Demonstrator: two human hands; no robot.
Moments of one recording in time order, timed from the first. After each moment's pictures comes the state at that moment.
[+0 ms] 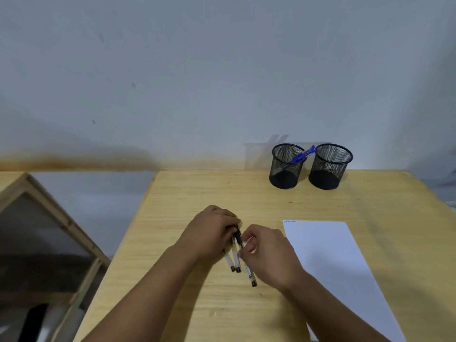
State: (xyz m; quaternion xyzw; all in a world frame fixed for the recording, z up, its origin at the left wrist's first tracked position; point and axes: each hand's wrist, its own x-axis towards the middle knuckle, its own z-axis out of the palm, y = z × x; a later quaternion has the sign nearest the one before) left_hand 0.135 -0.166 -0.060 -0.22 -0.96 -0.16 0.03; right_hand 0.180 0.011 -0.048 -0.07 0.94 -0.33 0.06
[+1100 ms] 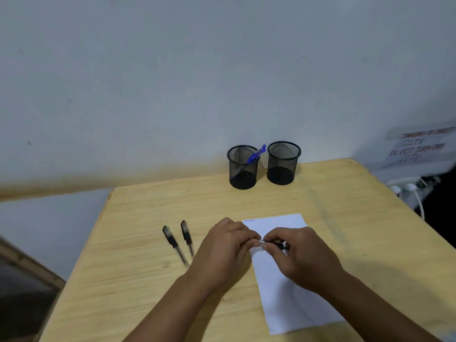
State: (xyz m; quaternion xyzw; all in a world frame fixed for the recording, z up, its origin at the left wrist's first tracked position) left_hand 0.169 -0.060 -0.046 -0.30 -0.90 -0.29 0.09; right_hand 0.206 0.137 -0.035 -0.11 0.93 -0.35 -0.09
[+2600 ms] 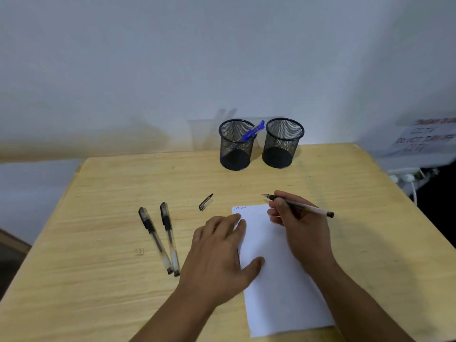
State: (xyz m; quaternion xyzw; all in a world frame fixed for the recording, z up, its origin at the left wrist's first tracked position) left_hand 0.184 -0.037 -0.094 -0.18 -0.97 -0.18 0.05; right_hand 0.163 0.143 -0.063 0.10 0.74 -0.64 -0.16
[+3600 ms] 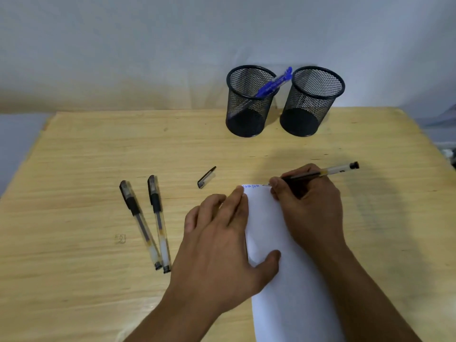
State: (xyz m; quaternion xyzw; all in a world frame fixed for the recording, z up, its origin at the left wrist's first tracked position) left_hand 0.183 -0.034 -0.081 -0.14 -0.98 -0.16 -0.01; right_hand 0.133 0.131 -0.084 0.09 0.86 -0.48 -0.14
